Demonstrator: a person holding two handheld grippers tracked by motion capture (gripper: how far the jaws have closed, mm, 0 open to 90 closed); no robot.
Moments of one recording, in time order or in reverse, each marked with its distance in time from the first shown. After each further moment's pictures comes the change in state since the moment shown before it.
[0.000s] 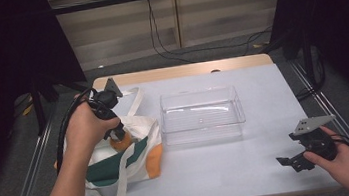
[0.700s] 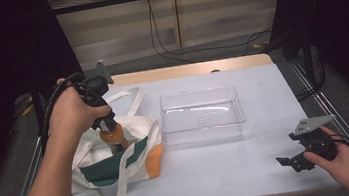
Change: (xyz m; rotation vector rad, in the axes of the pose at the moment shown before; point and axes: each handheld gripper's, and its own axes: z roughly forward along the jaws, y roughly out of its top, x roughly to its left) left arm -0.004 0.000 -0.054 0.005 0.036 -0.024; right arm 0.000 0.000 0.000 -0.012 0.004 -0.001
